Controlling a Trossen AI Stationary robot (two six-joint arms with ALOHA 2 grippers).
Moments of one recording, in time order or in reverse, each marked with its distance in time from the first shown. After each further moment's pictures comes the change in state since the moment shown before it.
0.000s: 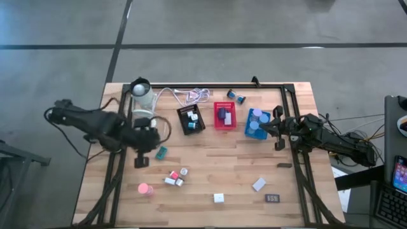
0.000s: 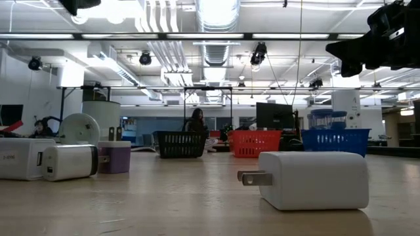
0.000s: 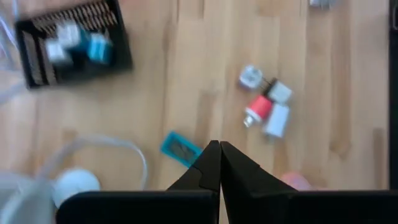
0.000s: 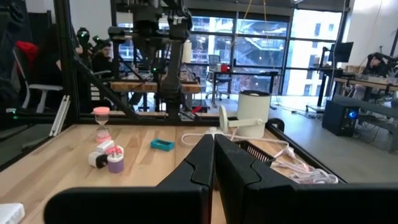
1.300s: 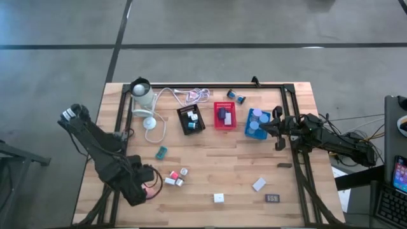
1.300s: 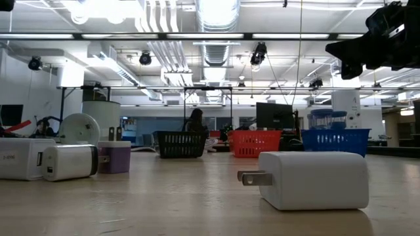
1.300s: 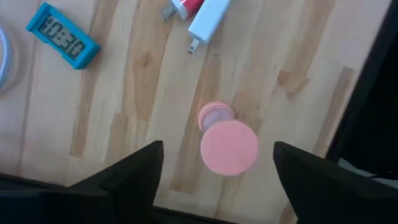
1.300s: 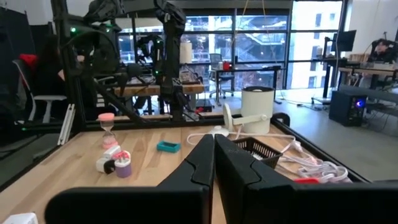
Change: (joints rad) left arm -0.482 0.232 -0.091 0.063 0.070 -0.704; right arm 0.000 0.001 0.000 0.000 0.000 0.071
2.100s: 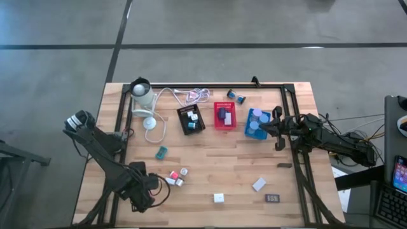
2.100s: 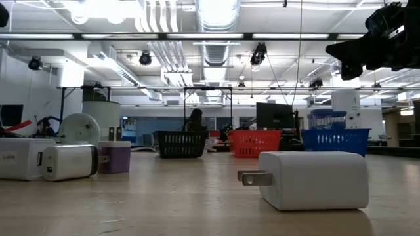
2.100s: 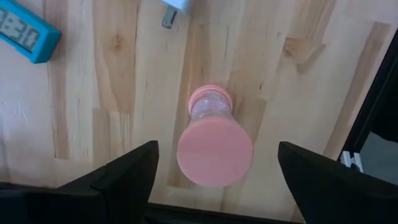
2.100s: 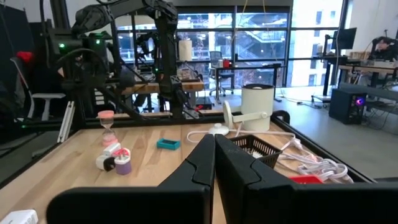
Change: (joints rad) left arm -0.001 0.134 -0.003 0.041 0.095 0.101; right arm 0.000 0.000 0.000 -0.010 0.000 -0.004
